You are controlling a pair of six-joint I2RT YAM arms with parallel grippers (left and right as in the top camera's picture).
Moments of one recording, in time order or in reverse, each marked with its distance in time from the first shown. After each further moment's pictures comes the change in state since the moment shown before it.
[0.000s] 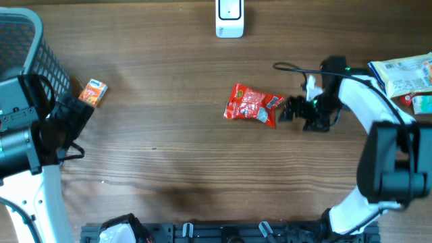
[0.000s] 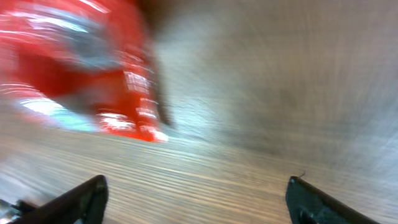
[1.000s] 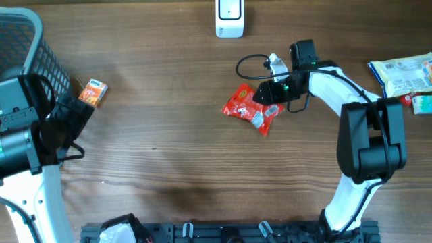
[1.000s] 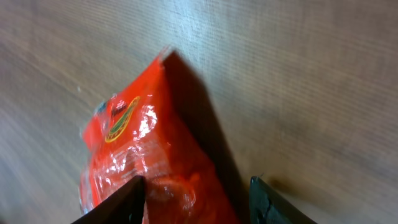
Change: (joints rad) left arm 0.000 0.000 0.000 0.000 0.000 0.000; right arm 0.164 0.208 0.086 0.359 -0.121 -0.191
